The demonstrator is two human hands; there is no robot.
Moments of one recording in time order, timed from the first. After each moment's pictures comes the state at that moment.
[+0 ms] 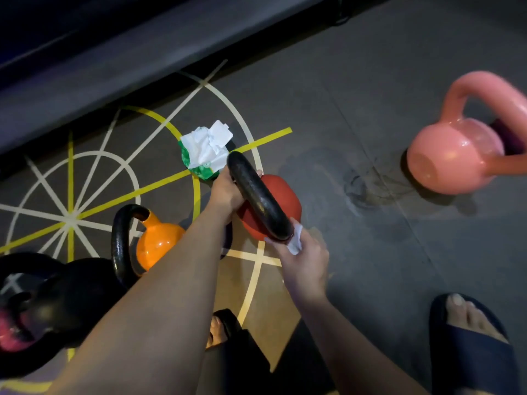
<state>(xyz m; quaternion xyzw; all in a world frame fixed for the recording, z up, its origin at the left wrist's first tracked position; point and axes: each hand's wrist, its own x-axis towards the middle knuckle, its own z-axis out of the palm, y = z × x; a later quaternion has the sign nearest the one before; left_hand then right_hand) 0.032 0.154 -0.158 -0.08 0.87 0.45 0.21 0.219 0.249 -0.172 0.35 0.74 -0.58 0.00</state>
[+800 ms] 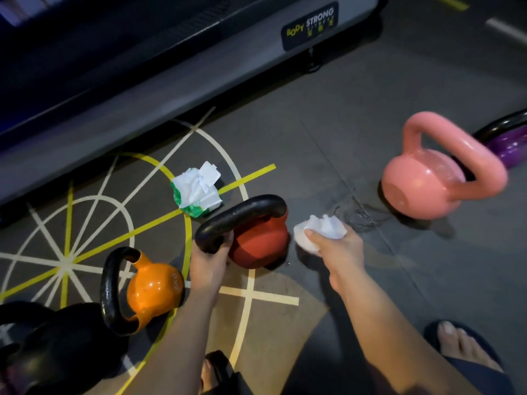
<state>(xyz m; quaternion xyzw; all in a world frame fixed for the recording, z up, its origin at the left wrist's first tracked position) 0.114 0.137 -0.150 -0.19 0.81 0.54 0.12 0.178 0.358 -0.147 0.49 0.45 -0.74 -0.06</state>
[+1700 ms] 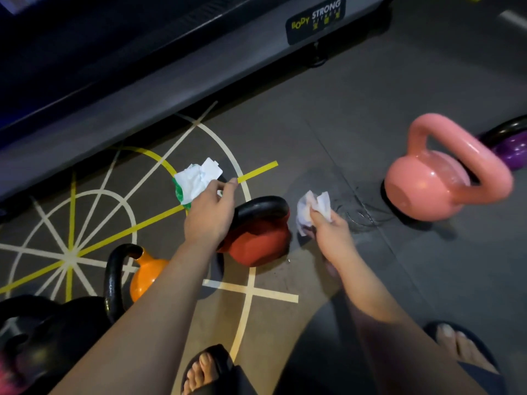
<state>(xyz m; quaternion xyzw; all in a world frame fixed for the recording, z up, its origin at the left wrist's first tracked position) 0.045 0.185 -0.079 -0.07 0.94 0.30 0.11 0.148 0.363 -0.157 0.39 0.52 -0.76 -0.01</state>
